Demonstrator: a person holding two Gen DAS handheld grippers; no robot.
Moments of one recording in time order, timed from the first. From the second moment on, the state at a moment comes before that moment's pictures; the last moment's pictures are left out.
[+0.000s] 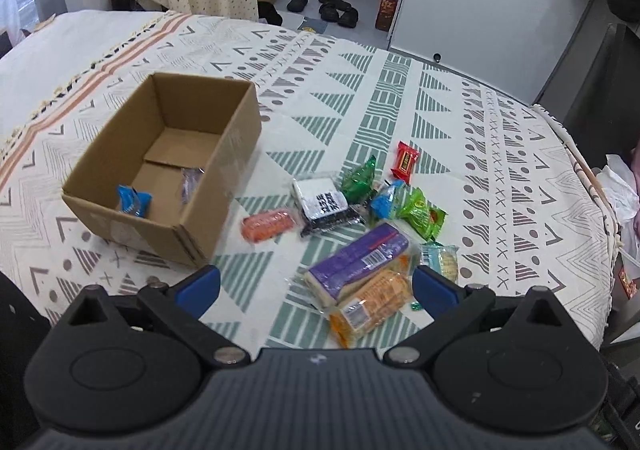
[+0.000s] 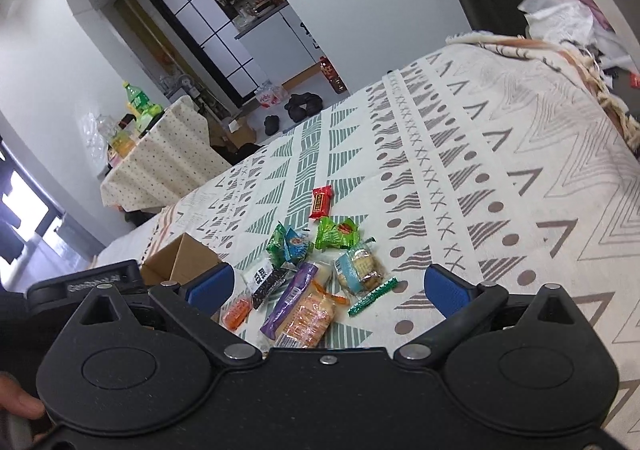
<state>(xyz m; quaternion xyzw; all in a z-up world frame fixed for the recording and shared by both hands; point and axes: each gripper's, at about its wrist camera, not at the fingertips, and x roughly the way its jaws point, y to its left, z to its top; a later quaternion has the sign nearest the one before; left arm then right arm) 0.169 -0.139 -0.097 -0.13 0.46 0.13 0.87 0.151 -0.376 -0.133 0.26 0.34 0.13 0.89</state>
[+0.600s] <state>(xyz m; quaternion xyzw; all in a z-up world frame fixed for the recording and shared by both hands) 0.214 -0.155 -0.159 -0.14 0.48 0.15 0.85 0.196 -0.379 -0.177 0.29 0.40 0.11 0.86</state>
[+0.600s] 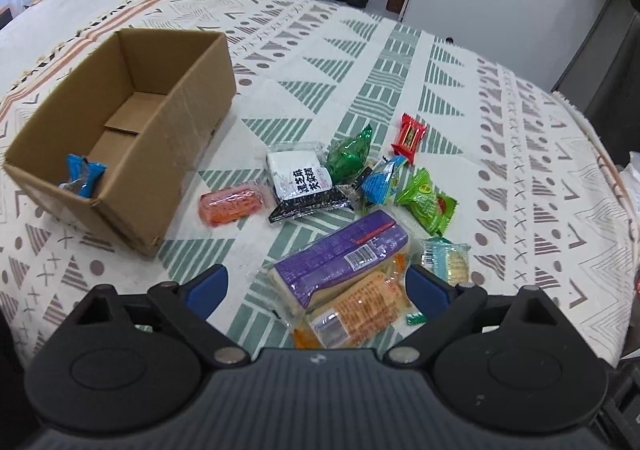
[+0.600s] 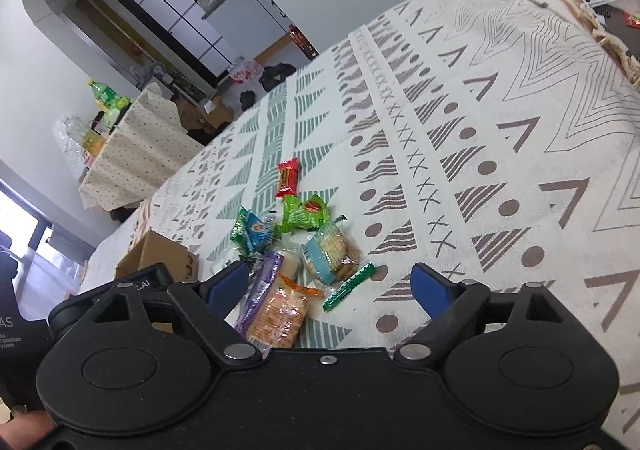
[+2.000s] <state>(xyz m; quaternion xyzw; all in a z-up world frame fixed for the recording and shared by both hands) 0.249 -0.143 -0.225 -0.12 0.52 0.03 0.84 0.279 -0.305 -0.216 0.14 0.44 0.12 0.88</state>
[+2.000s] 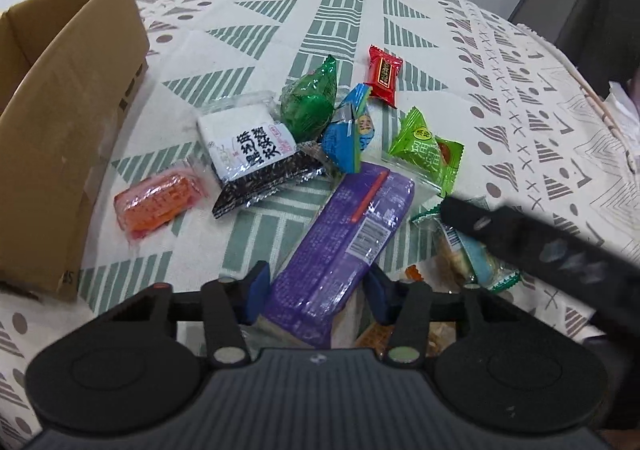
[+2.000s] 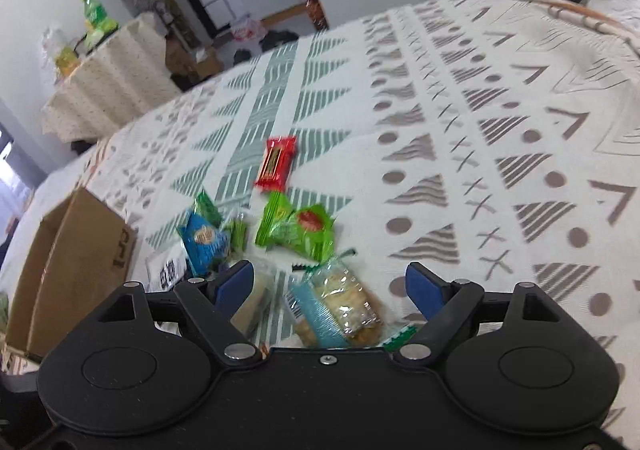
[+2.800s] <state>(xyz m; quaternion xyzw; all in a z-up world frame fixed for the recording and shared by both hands) 0.230 -0.153 -0.192 -0.15 0.51 -0.02 0.84 0.239 -0.320 -0.195 0.13 0.45 0.07 0.88</state>
